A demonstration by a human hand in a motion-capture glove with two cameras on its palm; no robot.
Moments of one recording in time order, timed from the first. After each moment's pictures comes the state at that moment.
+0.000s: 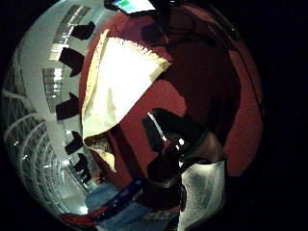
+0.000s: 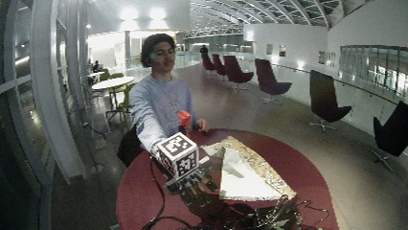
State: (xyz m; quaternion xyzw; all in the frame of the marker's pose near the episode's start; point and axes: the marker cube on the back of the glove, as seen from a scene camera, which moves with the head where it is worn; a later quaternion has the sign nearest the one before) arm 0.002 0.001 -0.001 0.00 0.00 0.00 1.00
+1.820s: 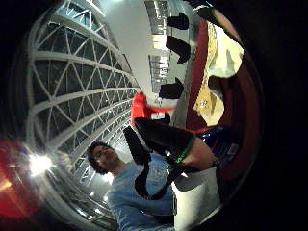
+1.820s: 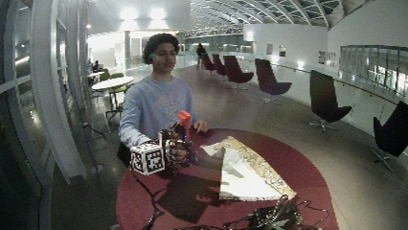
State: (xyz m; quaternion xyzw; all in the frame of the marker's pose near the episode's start) arm -0.053 0.147 0.011 0.04 -0.58 -0.21 0.78
